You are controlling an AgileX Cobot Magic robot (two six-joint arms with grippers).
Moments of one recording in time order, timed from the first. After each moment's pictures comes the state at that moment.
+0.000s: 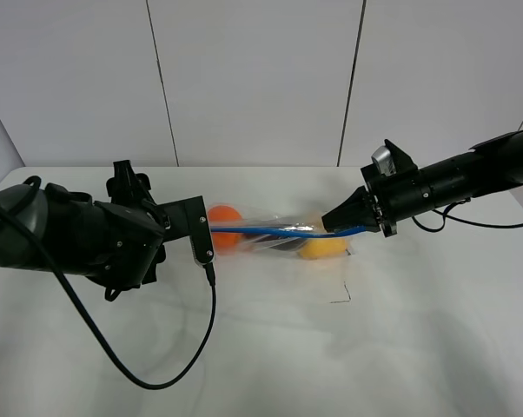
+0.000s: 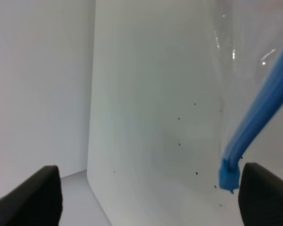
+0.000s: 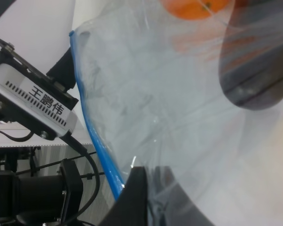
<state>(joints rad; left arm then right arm) -0.75 1.79 -0.82 1.54 0.72 -0.68 -0.02 2.02 -1.18 1.23 1.20 -0.92</state>
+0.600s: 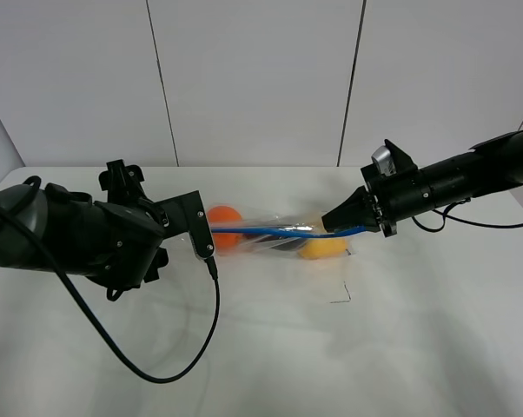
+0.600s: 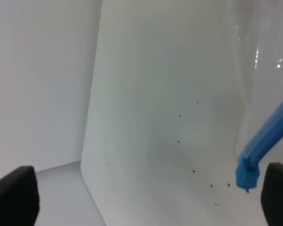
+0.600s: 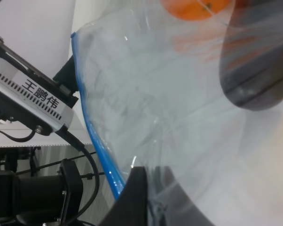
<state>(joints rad) -0.75 1.79 -0.82 1.54 0.74 -0.75 -0.02 2.02 -1.18 1.23 1.20 -0.92</state>
